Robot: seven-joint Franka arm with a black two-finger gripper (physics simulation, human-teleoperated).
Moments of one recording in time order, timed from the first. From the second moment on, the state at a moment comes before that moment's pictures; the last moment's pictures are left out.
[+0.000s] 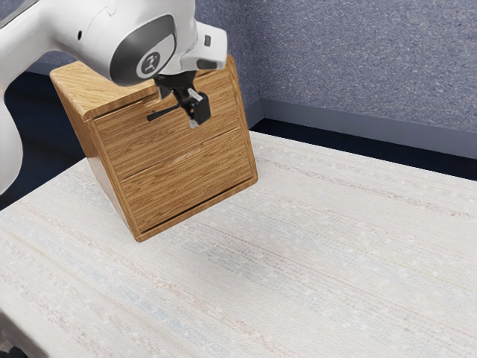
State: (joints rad) arm 0.05 0.24 -0.03 -1.20 0.49 1.73 0.20
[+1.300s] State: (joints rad) arm 0.11 0.30 -0.03 -1.19 0.51 1.78 0.20
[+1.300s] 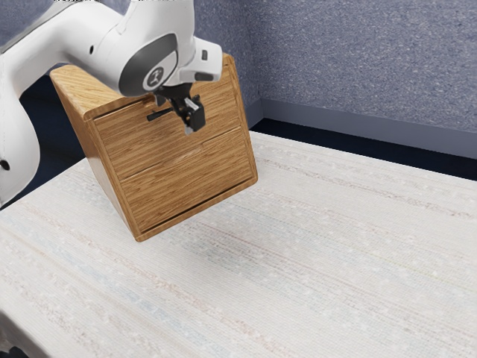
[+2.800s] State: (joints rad) arm -0.06 0.04 -0.15 -1.52 0.55 1.73 0.00
